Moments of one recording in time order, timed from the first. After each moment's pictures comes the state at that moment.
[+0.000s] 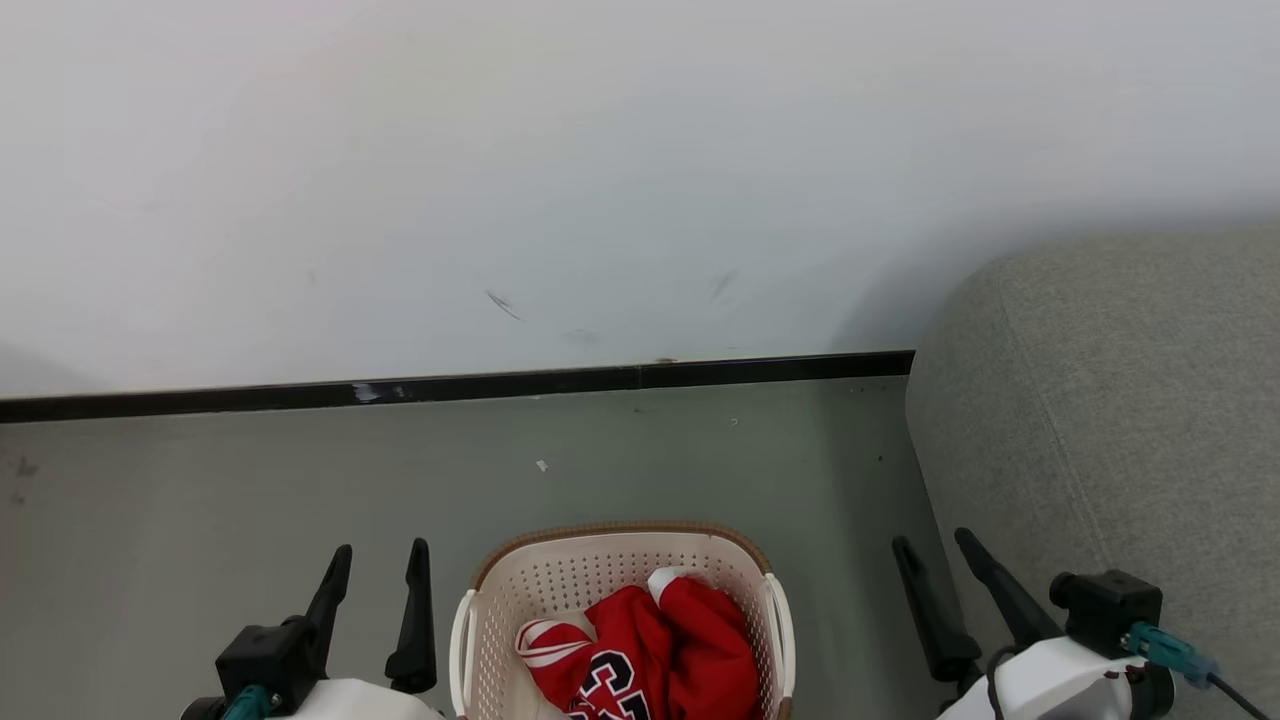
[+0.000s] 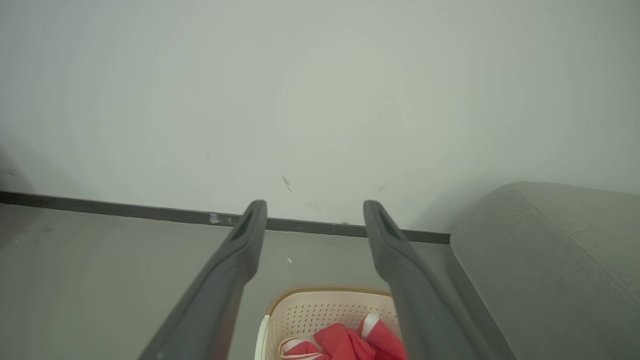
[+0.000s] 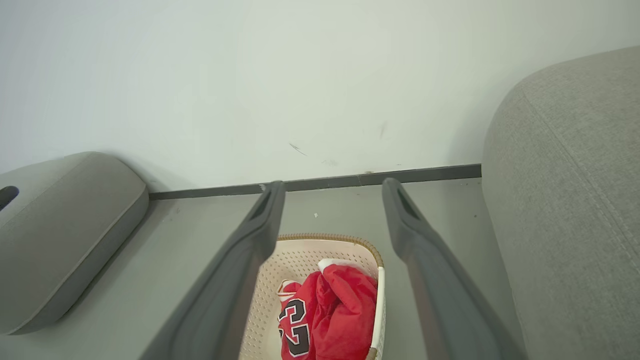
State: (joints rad) left arm -0.01 0.04 -0.18 0.15 -0.43 0.11 -0.19; right arm -0.01 -0.06 0.14 0.21 0.32 0.13 -0.21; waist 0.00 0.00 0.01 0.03
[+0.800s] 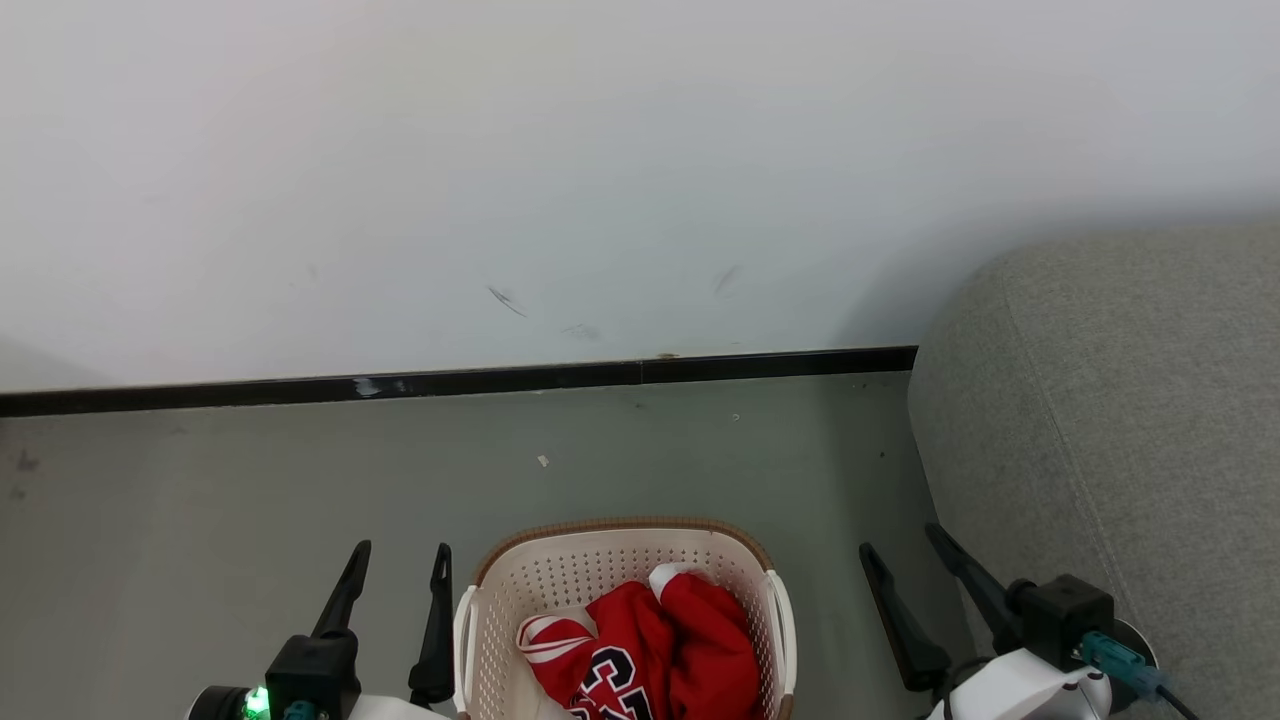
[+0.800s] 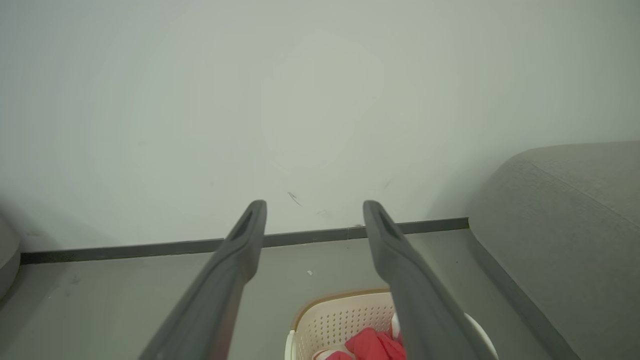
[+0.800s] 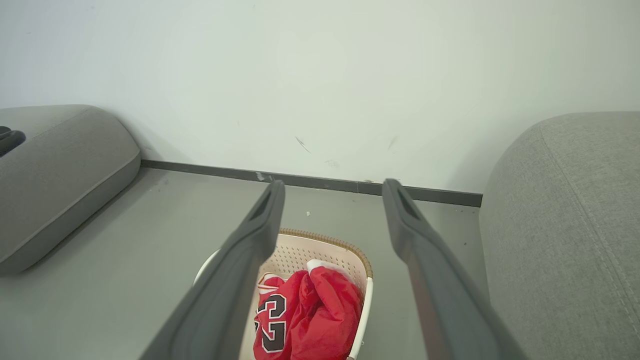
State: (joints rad) left arm -0.01 0.04 -0.22 0.16 -0.23 0.15 -0.25; right arm -0.01 -0.04 0.17 0.19 0.11 0.13 -0.25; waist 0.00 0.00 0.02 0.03
